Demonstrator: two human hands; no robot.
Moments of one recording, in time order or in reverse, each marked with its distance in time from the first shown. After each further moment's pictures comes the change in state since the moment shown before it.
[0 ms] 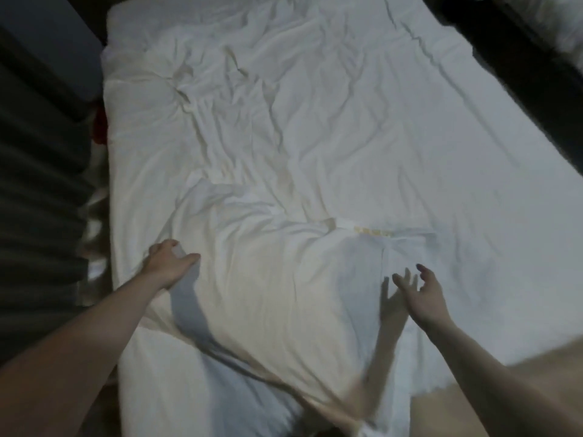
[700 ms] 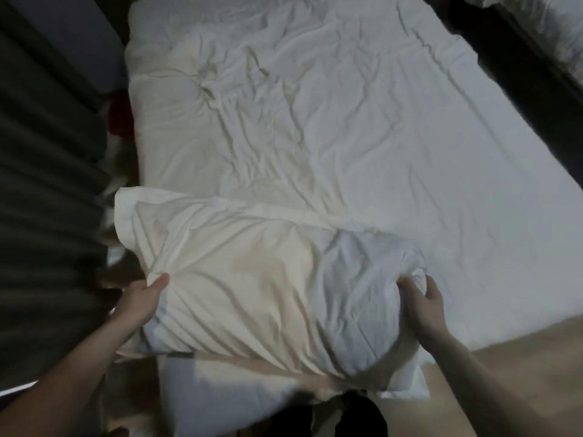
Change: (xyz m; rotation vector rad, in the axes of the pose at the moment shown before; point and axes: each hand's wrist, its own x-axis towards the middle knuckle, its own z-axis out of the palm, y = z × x) left_hand -0.099 -0.132 -0.074 -0.259 0.009 -0.149; right_hand -0.123 -0.032 0.021 0.298 0.070 -0.037
